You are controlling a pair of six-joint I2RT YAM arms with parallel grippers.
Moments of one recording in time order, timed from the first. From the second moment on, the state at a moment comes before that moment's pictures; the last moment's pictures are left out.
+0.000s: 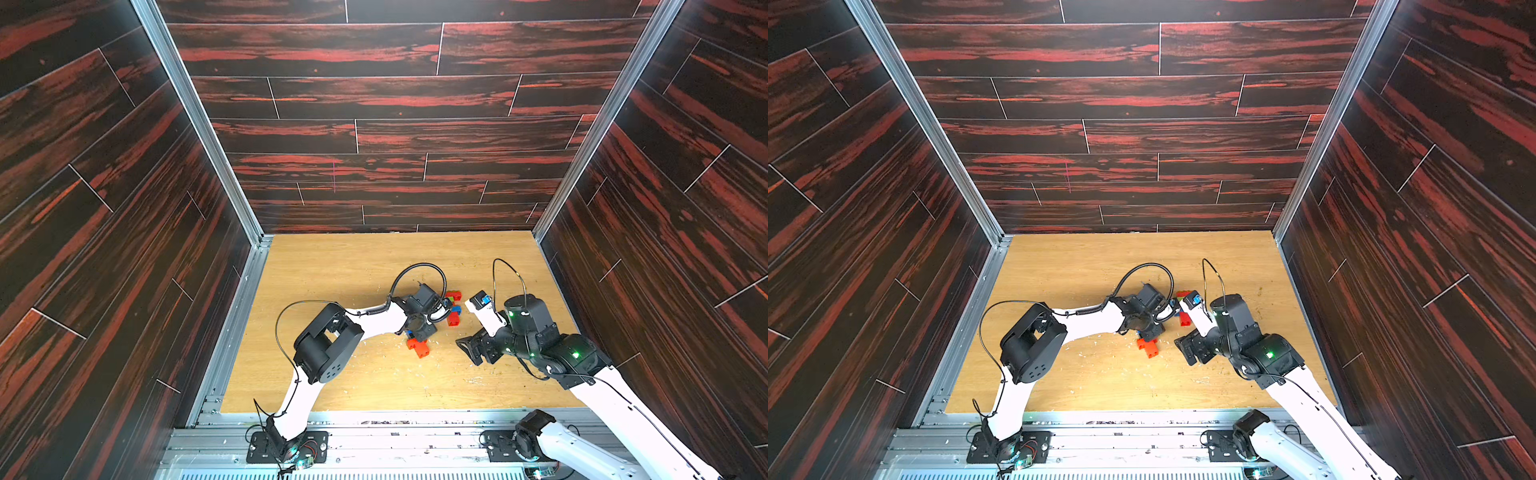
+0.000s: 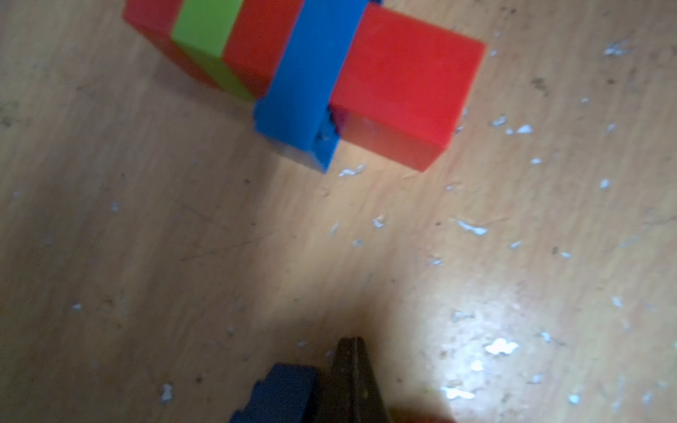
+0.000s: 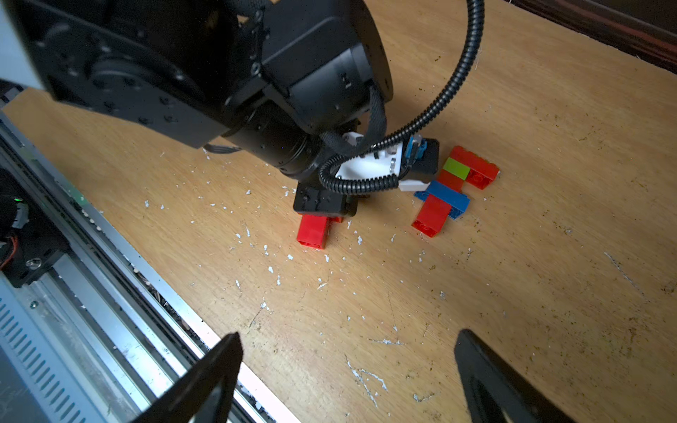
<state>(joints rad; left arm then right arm) -0.82 2.14 1.48 -0.37 0.07 0.27 0.58 0.87 0.96 -0.89 -0.12 -0.07</state>
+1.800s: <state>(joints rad) -0.91 1.75 0.99 -0.26 -0.18 -0.07 0.58 0.91 1.02 -0.89 -0.21 -0.11</state>
